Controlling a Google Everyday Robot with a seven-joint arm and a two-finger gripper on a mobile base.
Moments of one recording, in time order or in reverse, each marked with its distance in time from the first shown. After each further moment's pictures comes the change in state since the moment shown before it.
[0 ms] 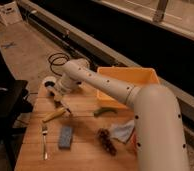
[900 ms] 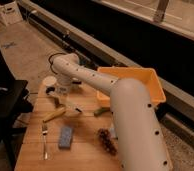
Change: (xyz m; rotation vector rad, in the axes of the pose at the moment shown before) arm 0.042 -0.002 0.013 -0.104 0.332 -0.060
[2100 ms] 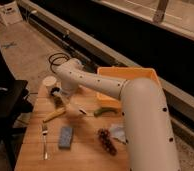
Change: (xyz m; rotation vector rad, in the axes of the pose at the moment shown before) arm 0.021 -0.015 0.003 0.197 -0.028 0.252
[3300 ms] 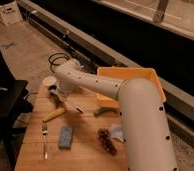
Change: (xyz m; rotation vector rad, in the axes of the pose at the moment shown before) arm -0.027 -0.010 0.007 0.024 -0.067 0.027
